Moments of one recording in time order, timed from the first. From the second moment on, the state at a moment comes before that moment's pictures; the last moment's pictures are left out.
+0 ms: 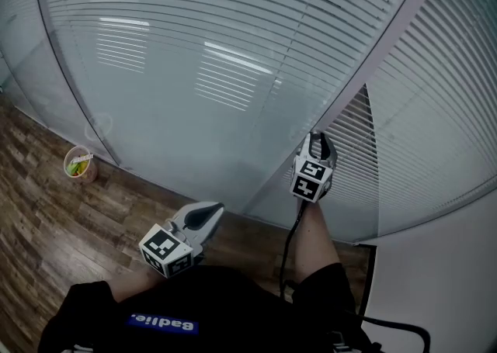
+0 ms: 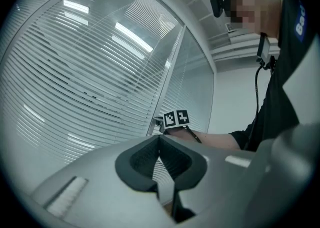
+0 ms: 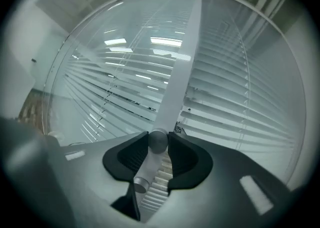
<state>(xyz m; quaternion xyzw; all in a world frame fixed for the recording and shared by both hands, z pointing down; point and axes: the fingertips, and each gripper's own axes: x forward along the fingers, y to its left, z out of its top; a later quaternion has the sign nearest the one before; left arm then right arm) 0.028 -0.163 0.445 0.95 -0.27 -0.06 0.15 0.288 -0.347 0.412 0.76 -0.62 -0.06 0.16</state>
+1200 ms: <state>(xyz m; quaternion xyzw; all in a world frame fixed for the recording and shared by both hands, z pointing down) 0.027 -0.167 0.446 0.95 -0.27 -0.06 0.17 0.277 -0.350 0.417 0.69 -0.51 -0.27 0.44</state>
